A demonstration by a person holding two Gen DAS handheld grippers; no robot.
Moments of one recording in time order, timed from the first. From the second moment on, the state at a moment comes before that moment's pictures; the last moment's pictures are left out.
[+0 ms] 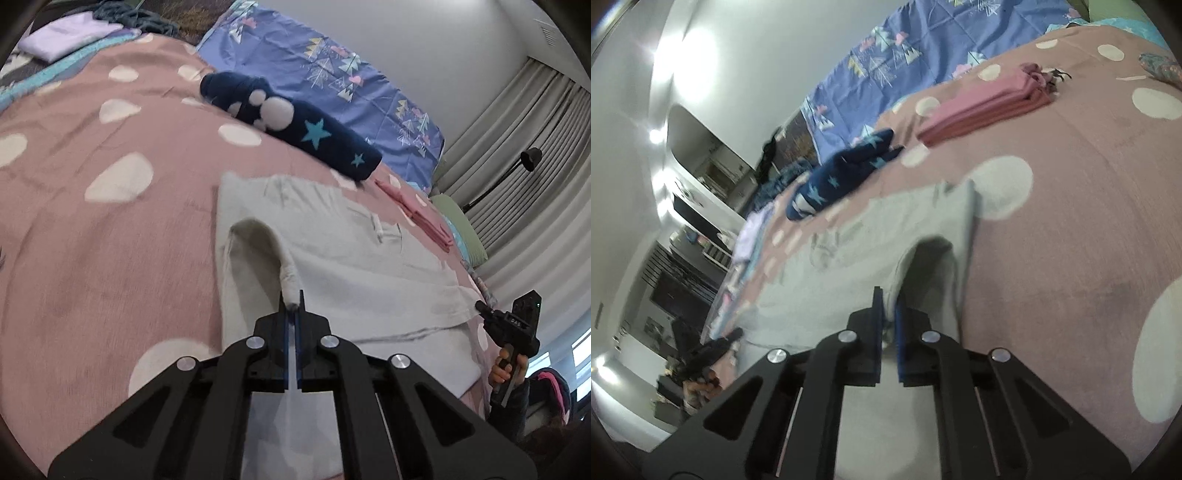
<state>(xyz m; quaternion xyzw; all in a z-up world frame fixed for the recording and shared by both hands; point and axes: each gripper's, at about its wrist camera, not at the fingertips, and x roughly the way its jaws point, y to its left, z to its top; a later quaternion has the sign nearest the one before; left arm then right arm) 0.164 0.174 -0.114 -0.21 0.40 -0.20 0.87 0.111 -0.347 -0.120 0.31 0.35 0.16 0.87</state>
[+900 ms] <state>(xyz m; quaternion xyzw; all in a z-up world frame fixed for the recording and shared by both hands) 0.308 0.161 -0.129 -0.12 0.44 -0.13 0.88 0.229 -0.355 -0.120 0.19 0.38 0.07 0.90</state>
